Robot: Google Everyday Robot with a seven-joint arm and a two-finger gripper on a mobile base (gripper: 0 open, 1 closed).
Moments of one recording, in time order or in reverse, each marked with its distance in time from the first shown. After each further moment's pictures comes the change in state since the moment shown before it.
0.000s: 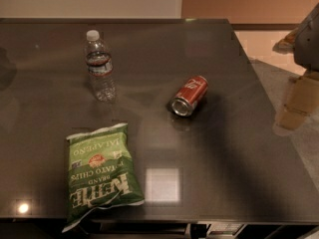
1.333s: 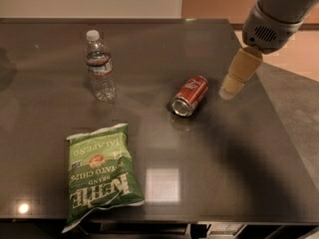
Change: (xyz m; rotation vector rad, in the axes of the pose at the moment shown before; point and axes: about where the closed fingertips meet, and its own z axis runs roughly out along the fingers) arm -0.043 -0.074 0.055 -0.019 0.047 0.306
